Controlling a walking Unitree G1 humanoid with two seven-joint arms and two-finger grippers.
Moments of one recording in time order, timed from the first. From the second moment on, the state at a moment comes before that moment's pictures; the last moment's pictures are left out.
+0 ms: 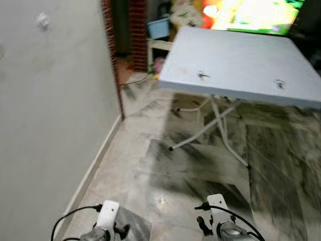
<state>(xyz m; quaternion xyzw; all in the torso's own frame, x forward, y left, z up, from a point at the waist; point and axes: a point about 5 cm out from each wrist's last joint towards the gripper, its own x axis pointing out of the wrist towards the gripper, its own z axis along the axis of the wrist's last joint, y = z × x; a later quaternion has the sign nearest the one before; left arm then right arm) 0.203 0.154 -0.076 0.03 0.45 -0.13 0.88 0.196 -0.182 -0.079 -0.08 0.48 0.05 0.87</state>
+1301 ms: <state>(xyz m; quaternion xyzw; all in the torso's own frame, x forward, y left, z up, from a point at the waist) 0.252 0.165 0.018 0.02 0.10 -0.08 0.99 0.285 -0.170 0.009 -0.04 0.16 0.04 0.98</state>
